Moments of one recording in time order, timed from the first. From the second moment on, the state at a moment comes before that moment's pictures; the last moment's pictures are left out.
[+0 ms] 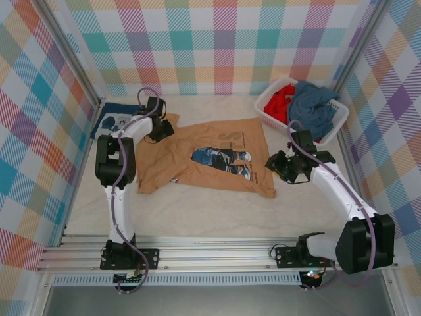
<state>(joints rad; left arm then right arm) -0.13 2.20 1.71 -0.60 0.04 -0.56 0.19 1.24 0.92 -0.75 -0.32 0.77</state>
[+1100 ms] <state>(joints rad) -0.16 2.00 1.63 -0.60 0.01 -0.49 0.19 1.27 0.87 -0.77 -0.29 0.83</state>
